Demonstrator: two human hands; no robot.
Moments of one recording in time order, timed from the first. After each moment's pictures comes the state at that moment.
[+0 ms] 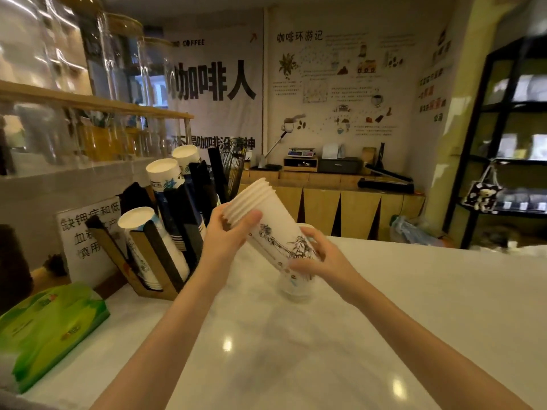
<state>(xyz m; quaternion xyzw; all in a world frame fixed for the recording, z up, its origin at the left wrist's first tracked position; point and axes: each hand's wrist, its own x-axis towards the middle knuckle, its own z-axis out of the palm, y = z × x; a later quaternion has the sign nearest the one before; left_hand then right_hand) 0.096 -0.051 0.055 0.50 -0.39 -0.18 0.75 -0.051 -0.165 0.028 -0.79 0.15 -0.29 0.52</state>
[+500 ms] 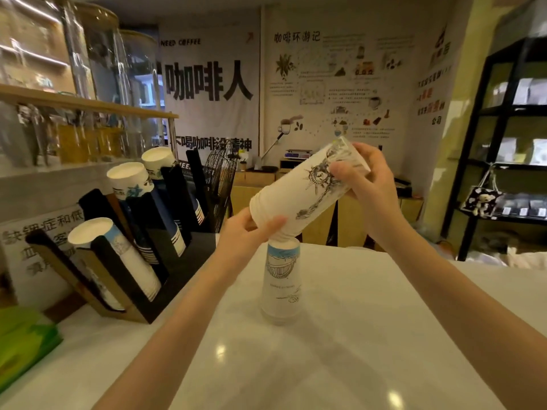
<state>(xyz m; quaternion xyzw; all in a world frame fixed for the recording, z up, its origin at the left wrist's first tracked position) 0.081 -0.120 0.067 0.58 -0.48 -0.14 0.65 -0.073 -0.229 0.129 -0.70 0.09 -0.54 0.46</state>
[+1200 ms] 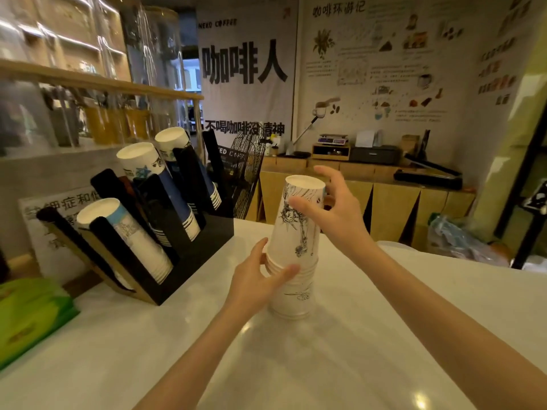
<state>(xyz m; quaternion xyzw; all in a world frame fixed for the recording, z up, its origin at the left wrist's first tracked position) 0.081 -0.144 -0.020 0.73 -0.40 -0.10 0.55 -0.011 -0.259 0.069 -0.80 0.13 -0.44 0.39</state>
